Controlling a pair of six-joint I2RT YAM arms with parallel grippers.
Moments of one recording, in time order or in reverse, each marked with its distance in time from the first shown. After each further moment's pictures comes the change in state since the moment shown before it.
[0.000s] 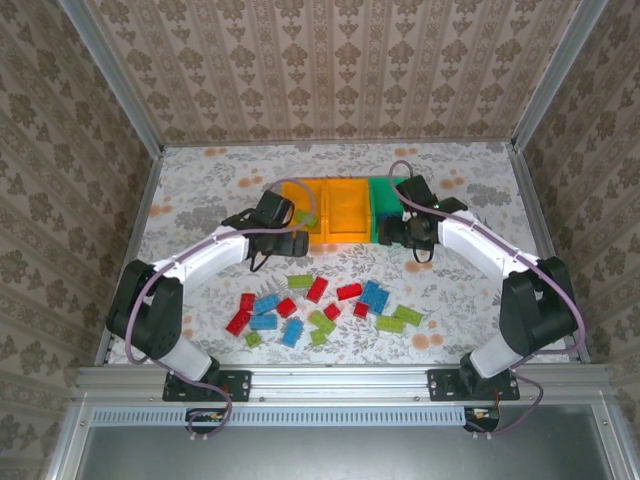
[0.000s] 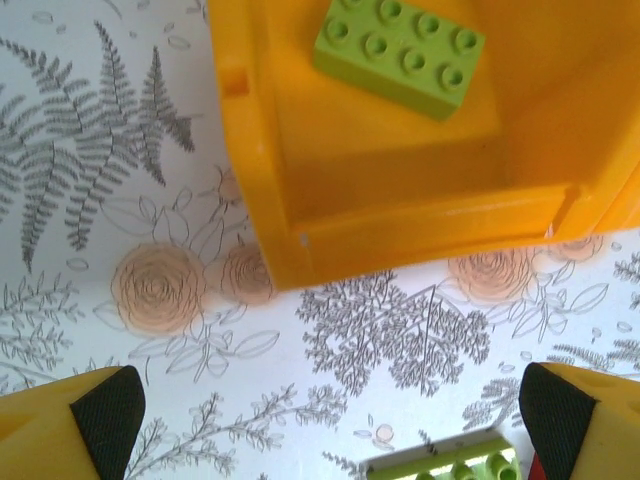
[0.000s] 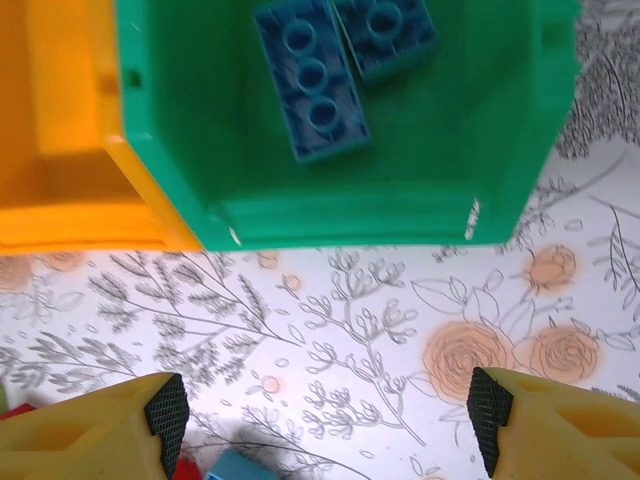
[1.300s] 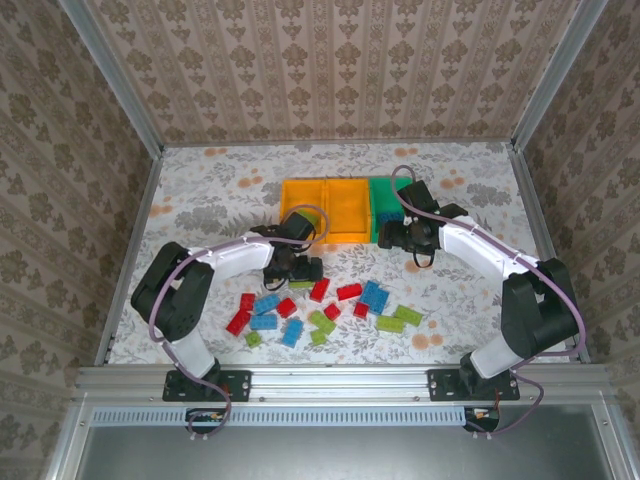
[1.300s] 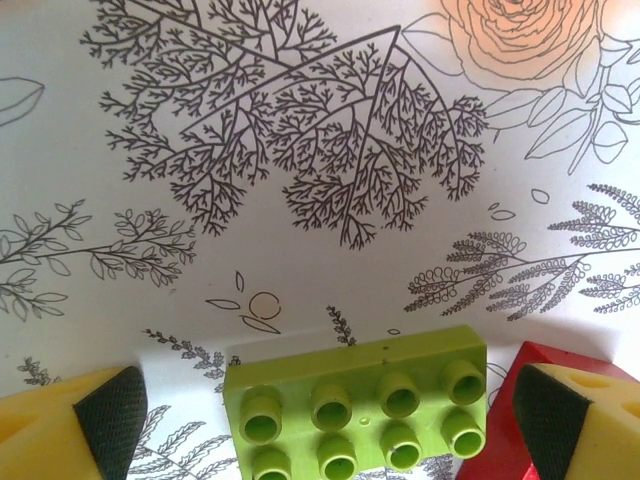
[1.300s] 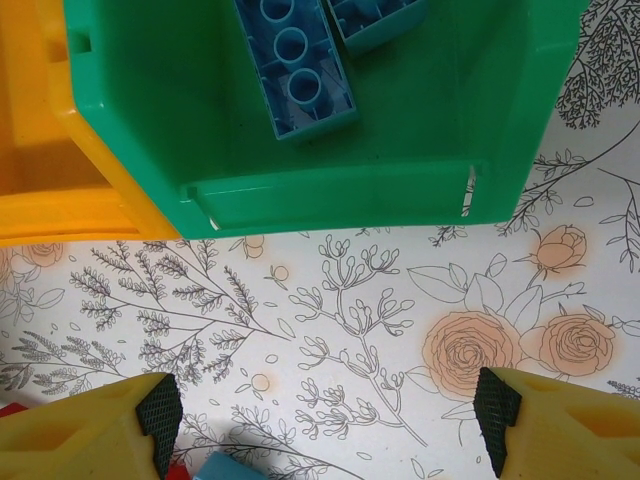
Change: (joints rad) left arm -0.119 0.167 -0.016 -0.080 0.128 -0.263; right arm -0.005 -0.008 -0.045 0.051 -0.011 0.025
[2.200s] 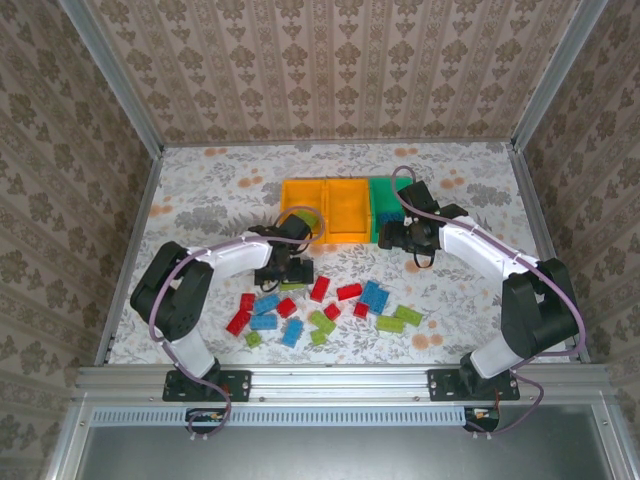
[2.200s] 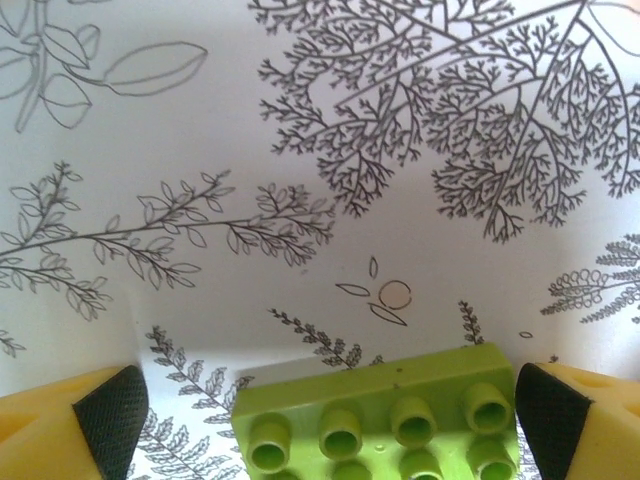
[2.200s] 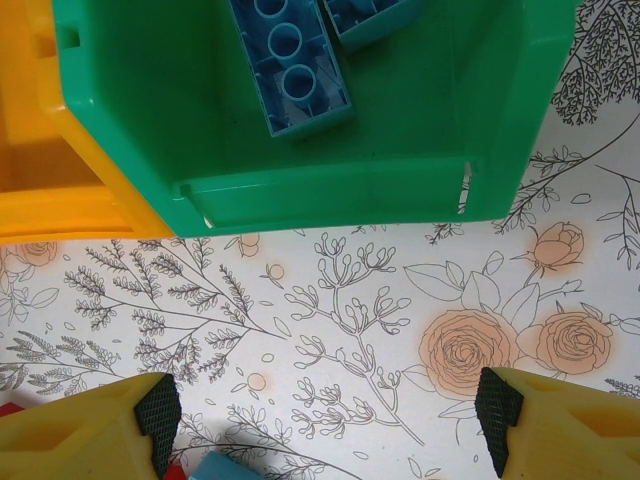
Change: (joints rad) left arm 0.011 -0.003 -0.009 -0.067 -0.090 -0.011; right arm -0.002 0.000 -0.005 0.001 0.001 0.000
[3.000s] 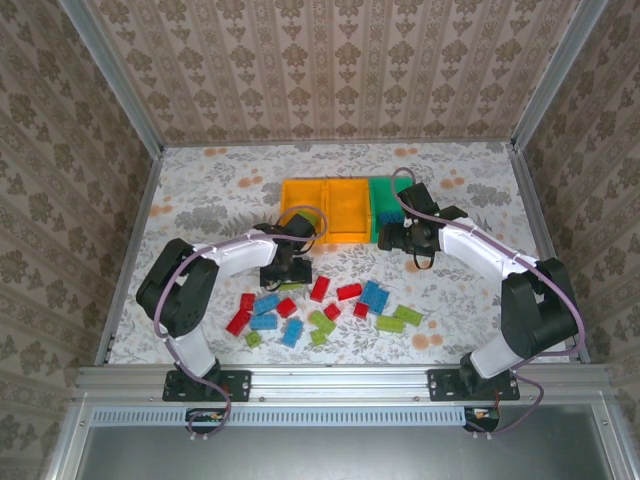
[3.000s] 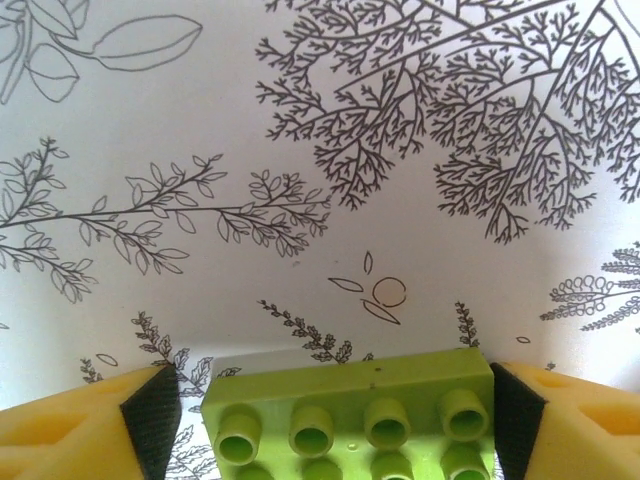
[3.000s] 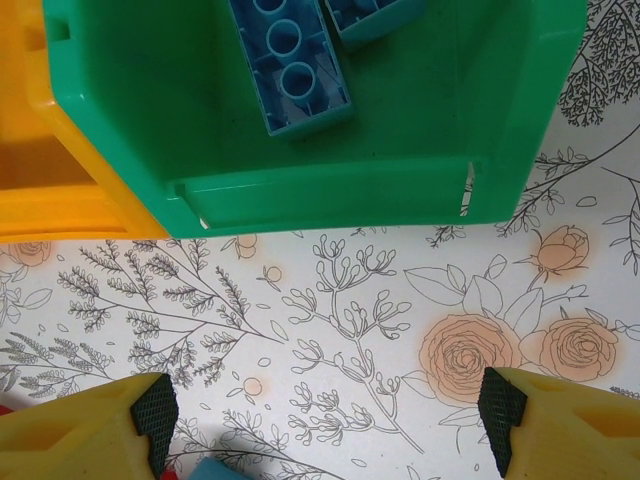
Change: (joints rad) left arm -0.015 0.039 0.040 -0.045 -0.006 -0.057; right arm -0.002 0.000 -0.022 0.025 0.000 -0.007
